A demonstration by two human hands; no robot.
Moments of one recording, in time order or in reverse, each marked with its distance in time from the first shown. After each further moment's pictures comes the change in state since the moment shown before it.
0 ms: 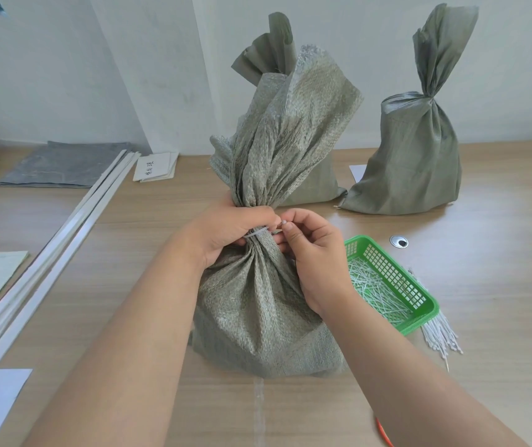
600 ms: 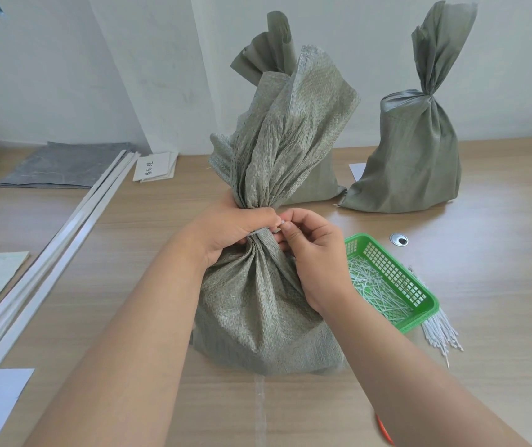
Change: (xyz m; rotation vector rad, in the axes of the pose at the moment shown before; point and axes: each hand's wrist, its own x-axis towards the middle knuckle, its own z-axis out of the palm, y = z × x) left_hand -0.006 0.004 0.004 -0.008 0.028 0.013; right_hand -0.001 0.003 -0.003 -0.076 0.011 -0.029
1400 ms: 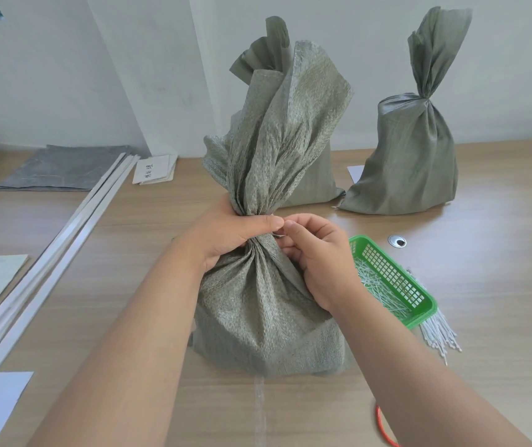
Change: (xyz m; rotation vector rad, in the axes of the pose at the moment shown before) left_hand -0.002 -0.008 -0.004 -0.001 -0.030 0.115; right_hand 0.003 -0.002 -0.010 0.188 -0.049 0.151
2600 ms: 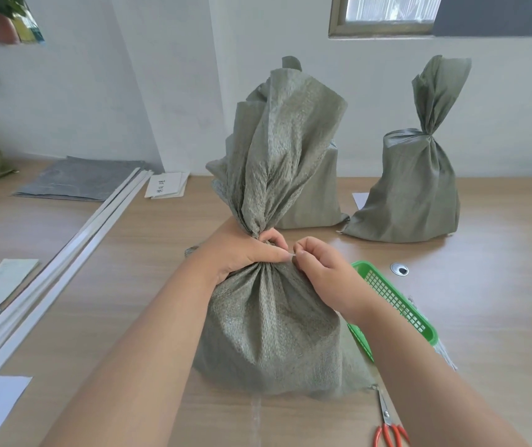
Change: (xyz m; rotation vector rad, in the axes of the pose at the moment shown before) left_hand -0.003 0.001 -0.002 0.120 -0.027 0.028; right_hand 0.003 -0.023 -0.015 -0.768 -0.220 0.027
